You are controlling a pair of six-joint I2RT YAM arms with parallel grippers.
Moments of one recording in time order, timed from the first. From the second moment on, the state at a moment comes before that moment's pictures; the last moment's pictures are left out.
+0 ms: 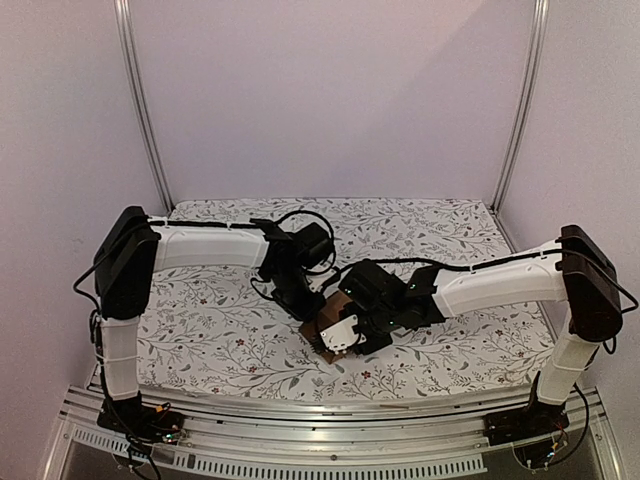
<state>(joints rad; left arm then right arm) -0.89 2.05 1.53 -0.82 0.07 -0.13 1.09 1.79 1.12 -0.36 0.10 -0.97</state>
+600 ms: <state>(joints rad) -0.89 2.14 1.68 -0.96 0.09 -0.13 1.08 1.79 1.13 -0.41 0.07 -1.04</state>
